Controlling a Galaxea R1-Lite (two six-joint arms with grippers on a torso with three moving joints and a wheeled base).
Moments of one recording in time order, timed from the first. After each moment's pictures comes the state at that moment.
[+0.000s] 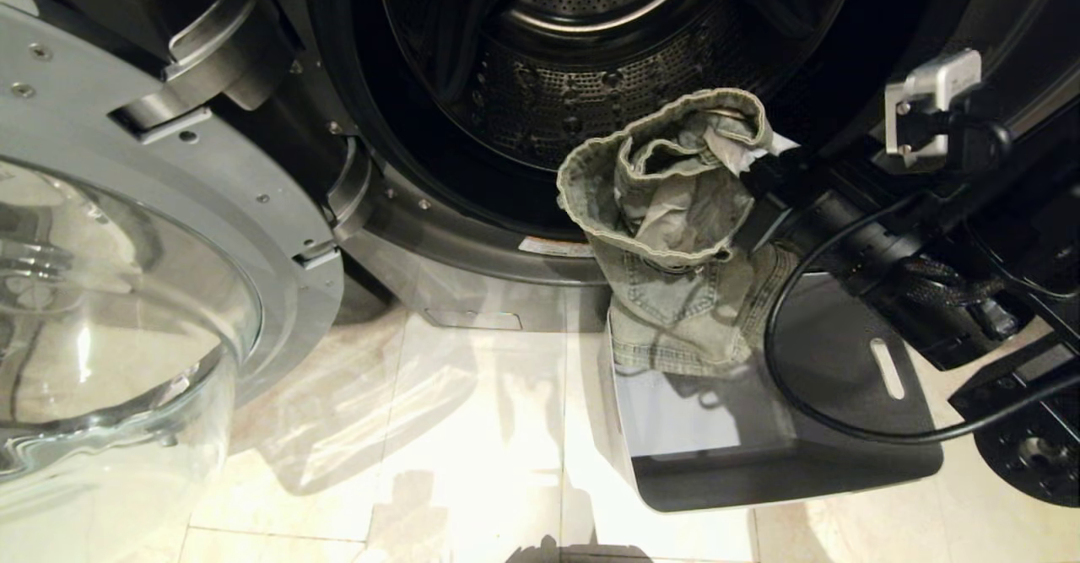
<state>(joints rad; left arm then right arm) 0.00 0.00 0.00 0.00 0.00 0.03 0.51 1.69 -0.82 -1.37 0.12 -0.19</state>
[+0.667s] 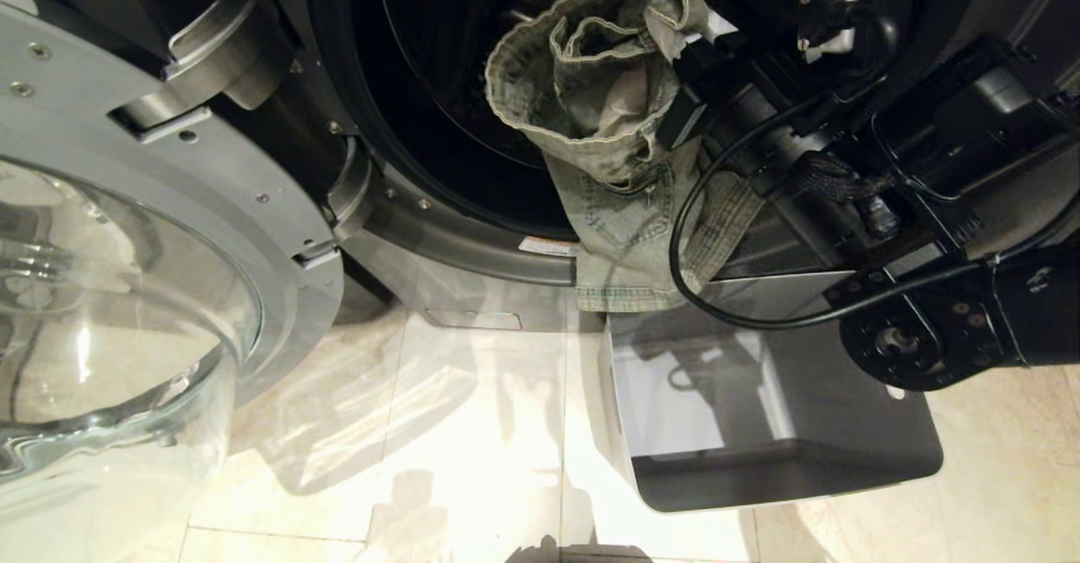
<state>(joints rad) 0.00 0.00 0.00 0.00 0.00 0.03 0.58 1.88 -1.25 -1.37 0.12 -0.33</state>
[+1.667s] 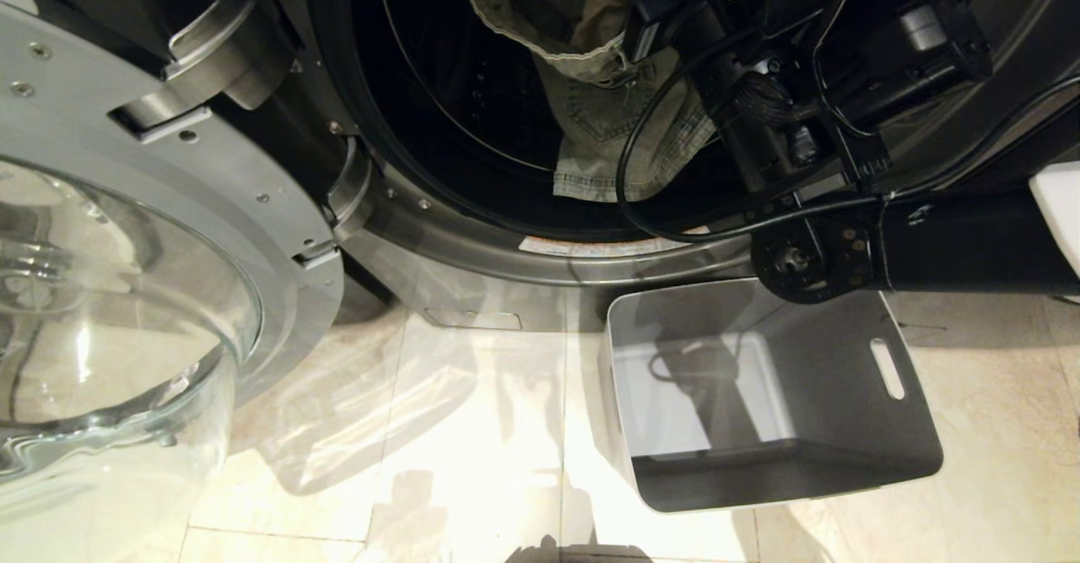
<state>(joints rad) 0.00 0.00 0.00 0.00 0.00 0.03 0.59 2.08 -1.69 -1.35 0.12 -0.54</state>
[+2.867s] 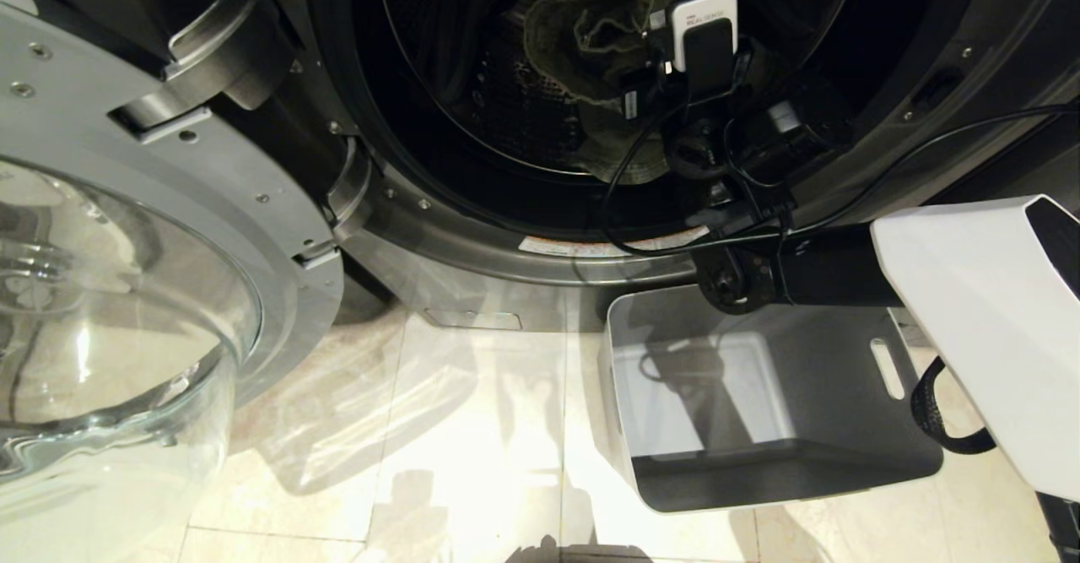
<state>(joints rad) 0.00 0.00 0.00 0.00 0.00 0.03 0.53 2.27 -1.83 -1.33 -0.21 -0.60</state>
